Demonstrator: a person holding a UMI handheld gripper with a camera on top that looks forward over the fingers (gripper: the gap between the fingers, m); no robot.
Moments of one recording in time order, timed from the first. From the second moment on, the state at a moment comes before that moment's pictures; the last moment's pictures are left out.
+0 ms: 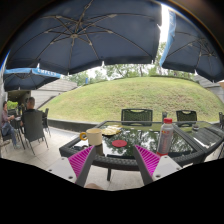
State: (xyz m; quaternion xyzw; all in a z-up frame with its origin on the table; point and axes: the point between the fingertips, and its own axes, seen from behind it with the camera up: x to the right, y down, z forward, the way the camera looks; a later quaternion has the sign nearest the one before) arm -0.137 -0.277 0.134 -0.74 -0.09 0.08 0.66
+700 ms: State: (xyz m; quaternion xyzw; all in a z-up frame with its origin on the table) arm 0.053 -0.099 0.109 -0.74 0.00 -0.03 0.67
